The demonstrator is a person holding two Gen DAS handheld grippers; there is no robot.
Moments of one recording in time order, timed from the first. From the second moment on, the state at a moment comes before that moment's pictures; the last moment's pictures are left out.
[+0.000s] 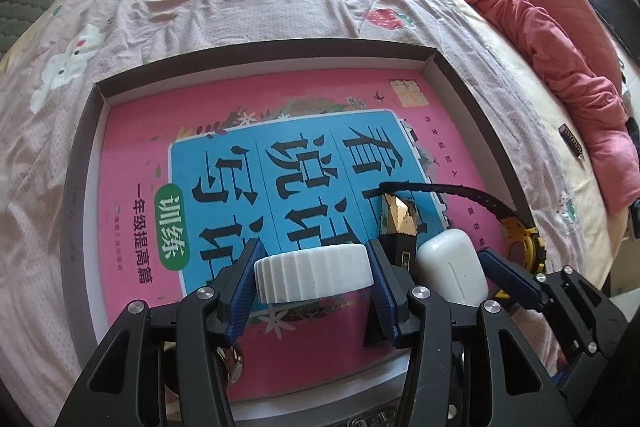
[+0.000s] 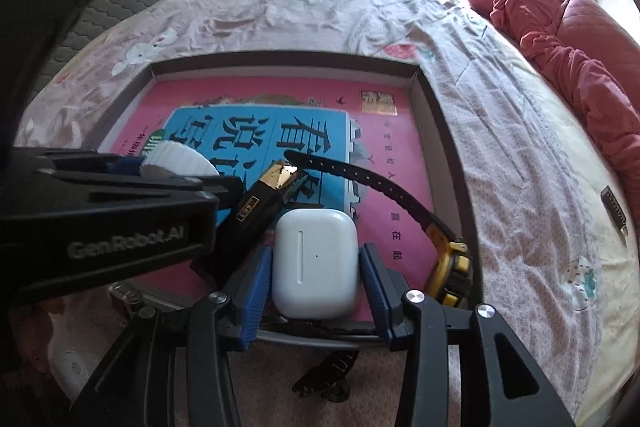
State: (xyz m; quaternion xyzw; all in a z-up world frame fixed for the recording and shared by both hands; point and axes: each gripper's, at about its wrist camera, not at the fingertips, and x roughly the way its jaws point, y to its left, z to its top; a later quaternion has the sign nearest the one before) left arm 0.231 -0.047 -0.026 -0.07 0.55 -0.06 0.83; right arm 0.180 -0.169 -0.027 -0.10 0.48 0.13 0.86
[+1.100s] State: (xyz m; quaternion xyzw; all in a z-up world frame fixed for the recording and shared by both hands) left arm 0.189 -0.035 -0.024 -0.11 0.55 -0.07 0.83; right arm 0.141 -0.203 0.007 -0.03 0.44 0.09 0.89
